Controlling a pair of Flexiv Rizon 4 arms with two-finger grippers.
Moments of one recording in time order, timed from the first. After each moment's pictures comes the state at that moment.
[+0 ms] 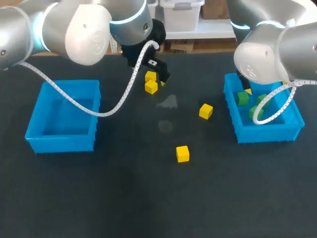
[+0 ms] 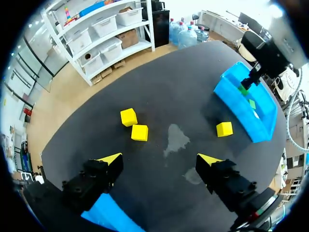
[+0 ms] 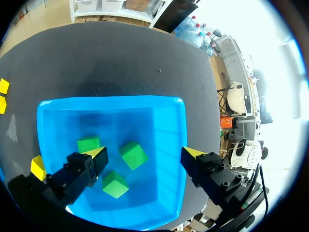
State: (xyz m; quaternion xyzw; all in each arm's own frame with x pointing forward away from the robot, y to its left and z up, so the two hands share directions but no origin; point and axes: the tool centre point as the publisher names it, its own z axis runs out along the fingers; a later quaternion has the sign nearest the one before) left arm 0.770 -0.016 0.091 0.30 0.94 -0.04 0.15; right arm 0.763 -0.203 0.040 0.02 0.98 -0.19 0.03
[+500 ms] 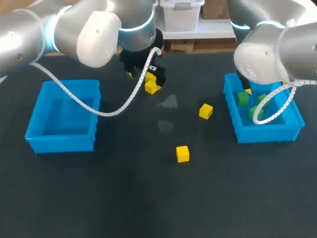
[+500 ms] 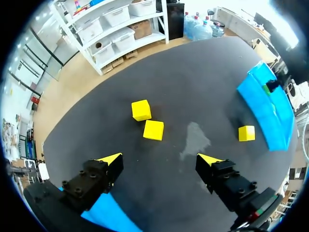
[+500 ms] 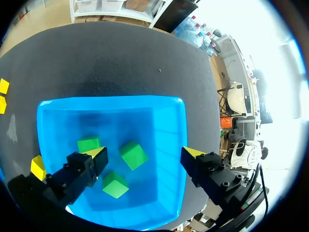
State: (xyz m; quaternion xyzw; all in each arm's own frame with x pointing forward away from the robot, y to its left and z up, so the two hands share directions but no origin) left arm 0.791 0.000 0.057 0.26 0.96 0.00 0.13; right arm 0.763 -0.203 0.040 0.02 0.98 -0.19 0.03
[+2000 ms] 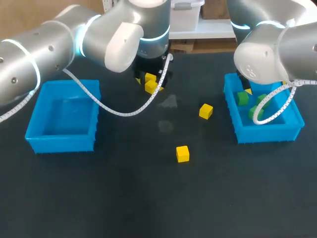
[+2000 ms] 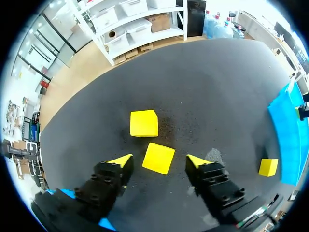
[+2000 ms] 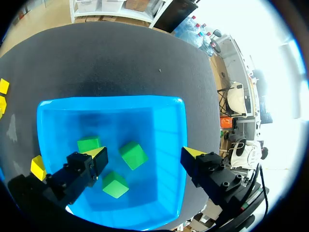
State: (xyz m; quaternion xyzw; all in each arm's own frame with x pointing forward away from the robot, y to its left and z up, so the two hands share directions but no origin) left arm 0.832 -0.013 0.006 0.20 0.97 0.04 0.13; right arm 0.763 -0.203 0.040 0.02 0.98 -0.19 0.03
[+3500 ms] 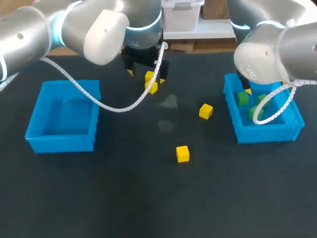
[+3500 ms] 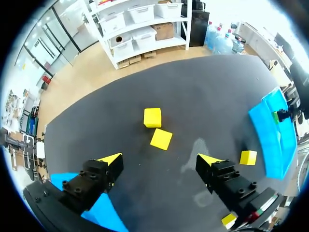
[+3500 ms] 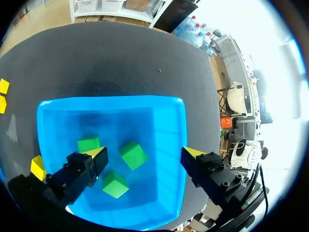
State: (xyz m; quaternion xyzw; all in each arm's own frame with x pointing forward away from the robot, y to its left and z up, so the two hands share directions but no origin) left arm 0.804 -0.002 0.064 0.17 0.97 0.02 0.16; right arm 0.763 -0.203 0.041 0.02 0.98 -0.19 0.03
